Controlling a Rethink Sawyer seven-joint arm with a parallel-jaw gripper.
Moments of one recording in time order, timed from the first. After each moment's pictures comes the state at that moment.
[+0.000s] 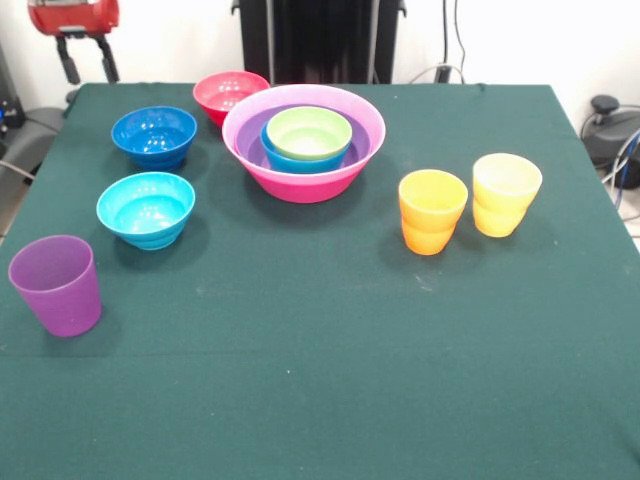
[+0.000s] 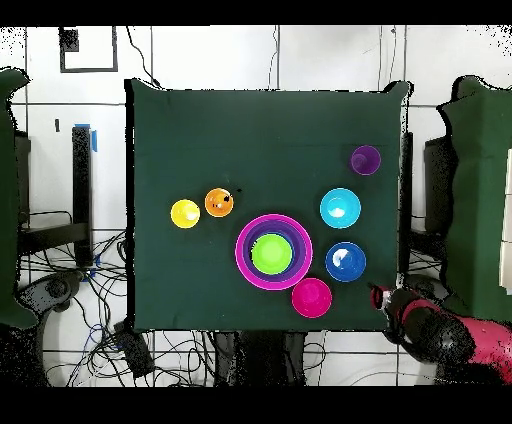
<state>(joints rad) -1.53 -0.63 0.77 2.01 -0.92 0.58 1.75</state>
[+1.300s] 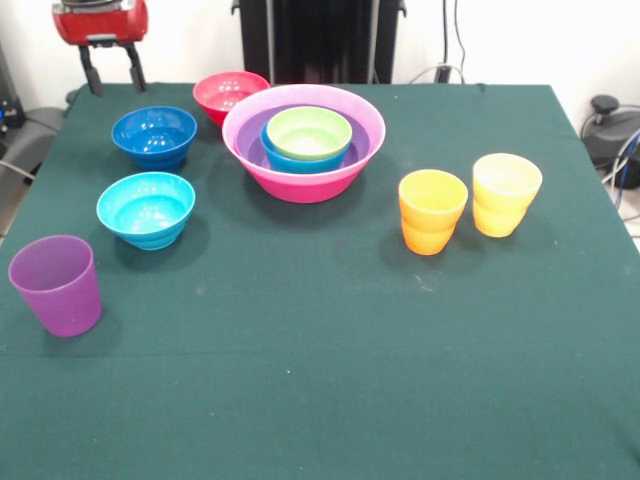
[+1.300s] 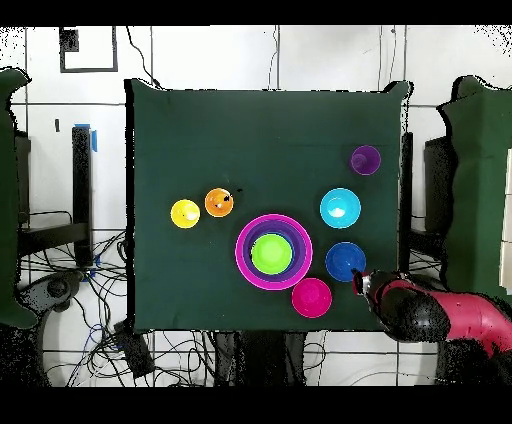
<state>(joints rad) -1.39 -0.66 0.76 2.01 -0.92 0.58 1.75</state>
